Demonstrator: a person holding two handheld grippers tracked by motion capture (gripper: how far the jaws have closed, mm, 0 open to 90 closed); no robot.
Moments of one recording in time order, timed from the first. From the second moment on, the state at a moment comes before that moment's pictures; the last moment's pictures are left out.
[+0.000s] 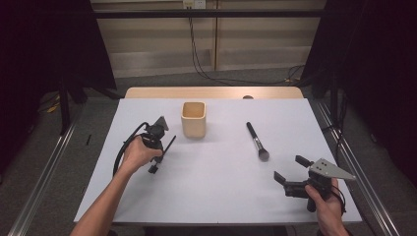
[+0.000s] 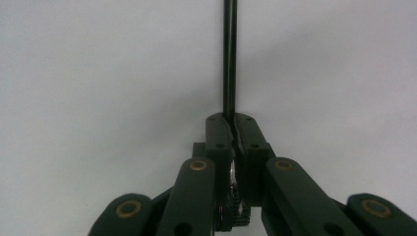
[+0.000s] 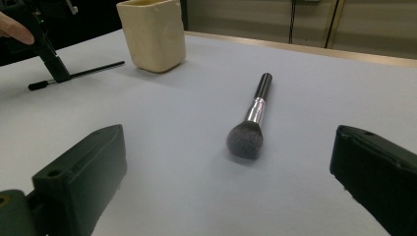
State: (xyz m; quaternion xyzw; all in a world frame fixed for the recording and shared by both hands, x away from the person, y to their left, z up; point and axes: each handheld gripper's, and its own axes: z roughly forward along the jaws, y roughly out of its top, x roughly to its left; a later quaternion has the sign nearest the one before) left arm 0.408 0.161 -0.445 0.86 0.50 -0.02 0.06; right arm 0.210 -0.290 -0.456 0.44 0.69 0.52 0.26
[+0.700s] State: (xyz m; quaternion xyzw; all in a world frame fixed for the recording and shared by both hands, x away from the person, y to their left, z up) left arm 0.392 0.190 -0.429 0.85 0.49 0.01 0.17; right arm 0.211 -0.289 -0.456 0.44 0.69 0.52 0.26
